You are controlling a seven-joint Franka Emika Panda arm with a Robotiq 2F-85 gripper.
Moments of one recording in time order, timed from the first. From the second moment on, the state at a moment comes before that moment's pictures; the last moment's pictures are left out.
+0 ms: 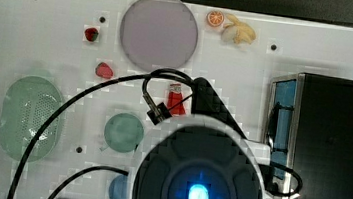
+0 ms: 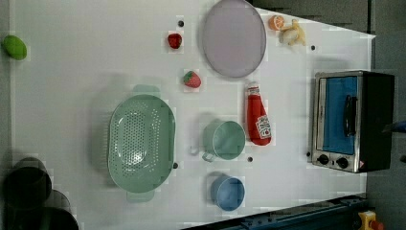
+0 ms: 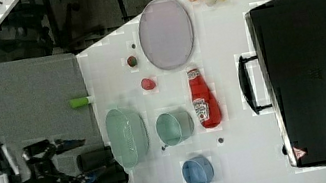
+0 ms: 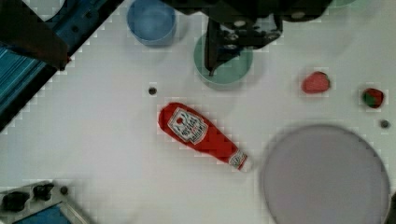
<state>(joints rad) -0.10 -0.34 0.08 -1.94 0.01 0.02 0.06</state>
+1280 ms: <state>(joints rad) -0.11 0.06 0.12 -2.28 0.01 0.66 -0.81</state>
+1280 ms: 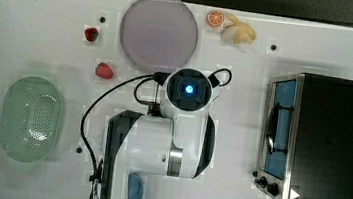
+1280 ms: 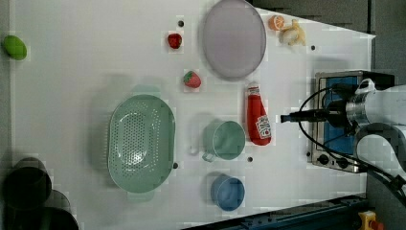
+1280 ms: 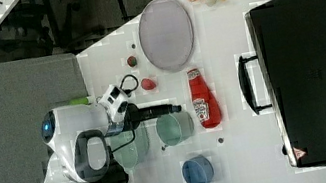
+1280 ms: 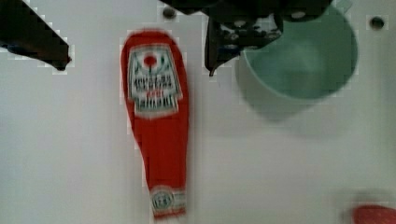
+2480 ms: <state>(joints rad) -0.13 0.37 0.11 -2.44 0.00 1.14 -0.94</state>
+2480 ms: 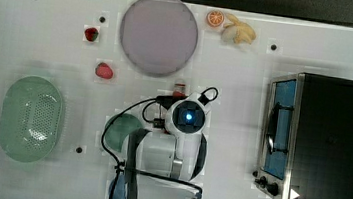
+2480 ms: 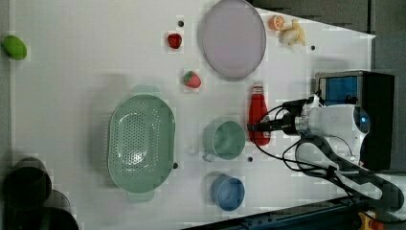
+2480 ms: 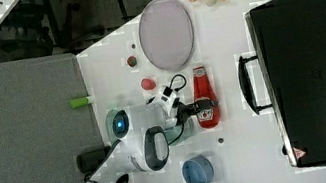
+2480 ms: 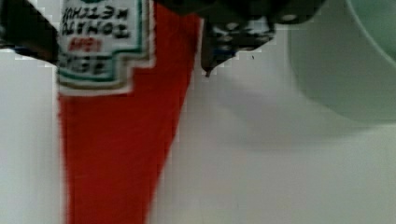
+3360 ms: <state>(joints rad) -0.13 0.07 0.11 -2.45 0.01 0.85 -0.94</state>
